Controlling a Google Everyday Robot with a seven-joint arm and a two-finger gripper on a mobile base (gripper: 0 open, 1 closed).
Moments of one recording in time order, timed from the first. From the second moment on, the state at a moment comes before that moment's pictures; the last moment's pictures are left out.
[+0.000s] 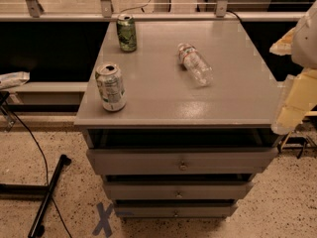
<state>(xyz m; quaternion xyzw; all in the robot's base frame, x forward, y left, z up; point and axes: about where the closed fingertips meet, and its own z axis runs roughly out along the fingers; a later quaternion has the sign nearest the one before) 0.438 -0.217 0.976 -0.60 0.78 -0.03 0.16</state>
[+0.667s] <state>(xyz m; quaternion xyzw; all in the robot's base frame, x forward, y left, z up) 0.461 -0.207 0.978 -0.60 0.79 -0.03 0.16</state>
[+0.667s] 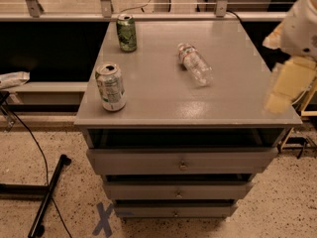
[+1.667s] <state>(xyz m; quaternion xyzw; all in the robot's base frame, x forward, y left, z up) 0.628 -0.129 0.967 -0.55 0.82 0.06 0.18</state>
